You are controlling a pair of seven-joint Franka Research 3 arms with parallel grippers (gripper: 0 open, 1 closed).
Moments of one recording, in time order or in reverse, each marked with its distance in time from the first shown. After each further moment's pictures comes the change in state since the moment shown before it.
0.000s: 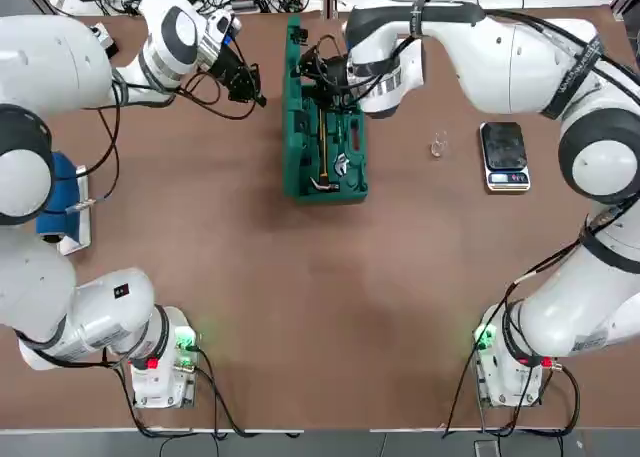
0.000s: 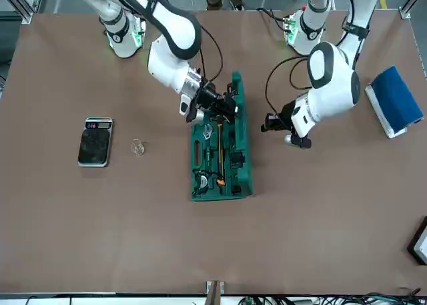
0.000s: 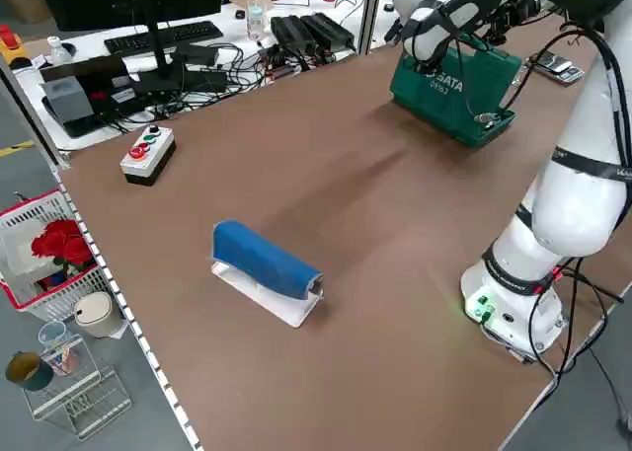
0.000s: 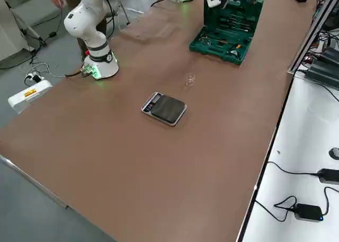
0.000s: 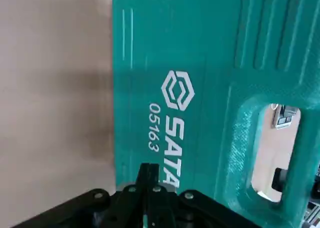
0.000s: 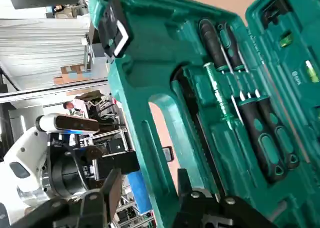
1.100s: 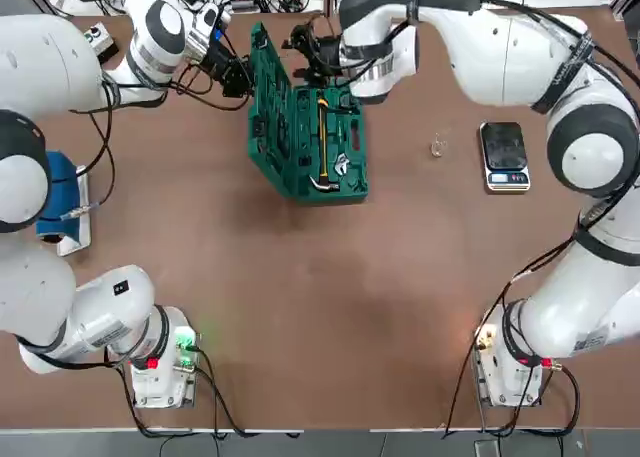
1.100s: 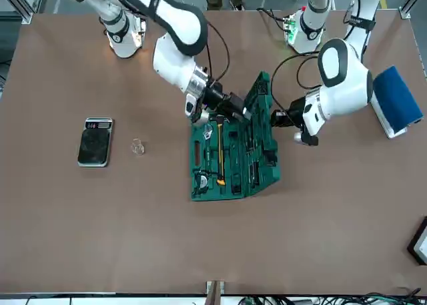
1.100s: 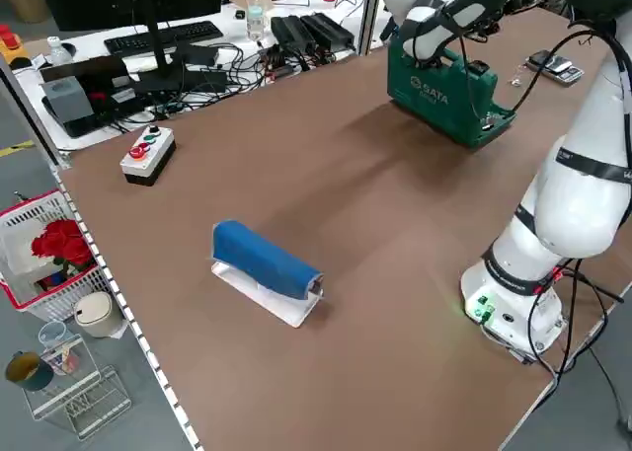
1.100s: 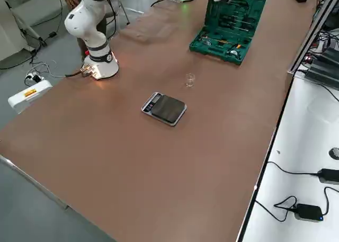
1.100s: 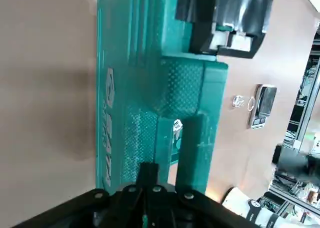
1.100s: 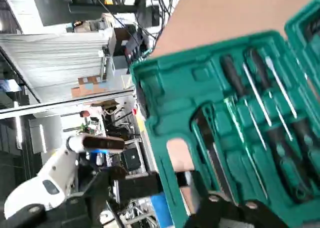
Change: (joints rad) left arm 0.038 -0.036 0.001 -0.008 -0.119 -0.043 0.042; right arm -0.003 0.058 0.012 0.117 -0.079 0.031 0.005
